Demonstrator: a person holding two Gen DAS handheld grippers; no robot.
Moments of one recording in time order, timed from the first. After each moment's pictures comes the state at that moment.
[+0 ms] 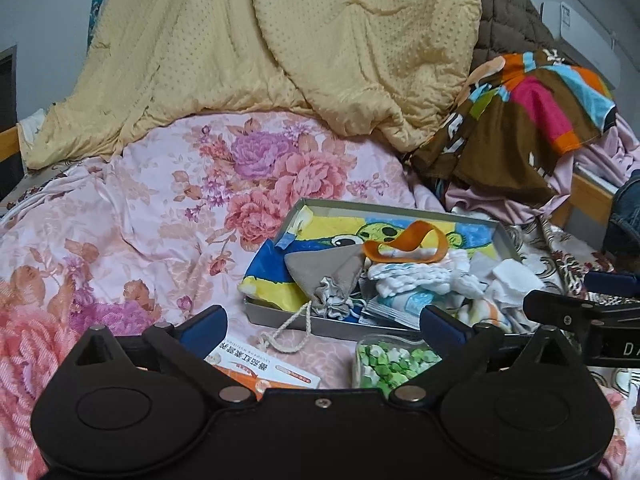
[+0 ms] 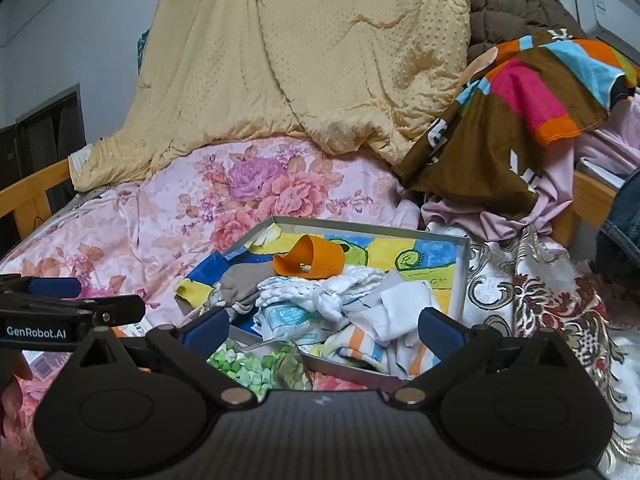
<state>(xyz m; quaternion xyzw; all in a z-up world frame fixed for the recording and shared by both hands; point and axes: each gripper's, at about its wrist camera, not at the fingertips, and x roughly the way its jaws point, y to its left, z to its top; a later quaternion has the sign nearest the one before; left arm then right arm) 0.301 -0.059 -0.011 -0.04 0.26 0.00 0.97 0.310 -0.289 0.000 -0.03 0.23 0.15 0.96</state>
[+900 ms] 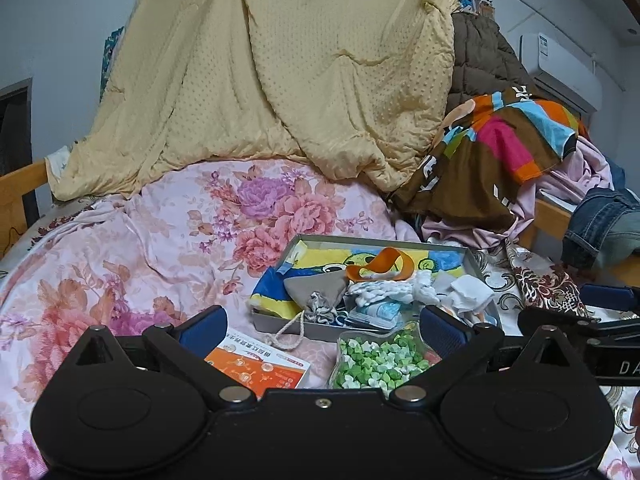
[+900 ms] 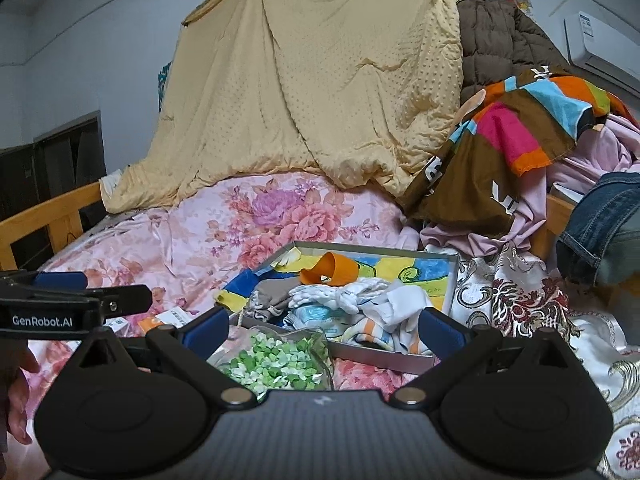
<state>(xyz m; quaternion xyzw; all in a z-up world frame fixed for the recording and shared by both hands) 0.206 -0.072 0.021 -0.03 0.20 0.00 0.98 0.216 -0.302 0.025 -0.01 0.18 0.16 0.97</state>
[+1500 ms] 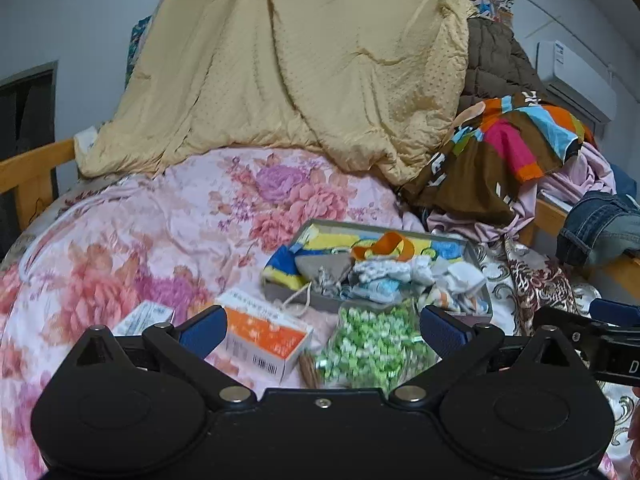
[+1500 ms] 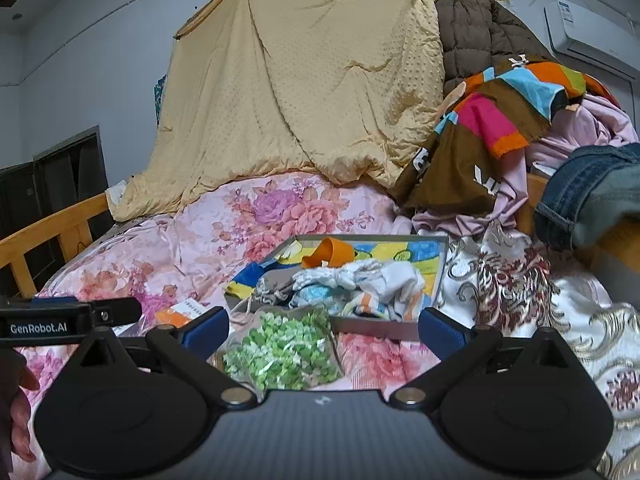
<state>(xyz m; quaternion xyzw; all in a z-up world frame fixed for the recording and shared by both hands) 0.154 -0.077 0.014 -0.06 0.21 0.03 0.98 0.168 -0.322 0.014 0.02 0.18 0.16 0.97</state>
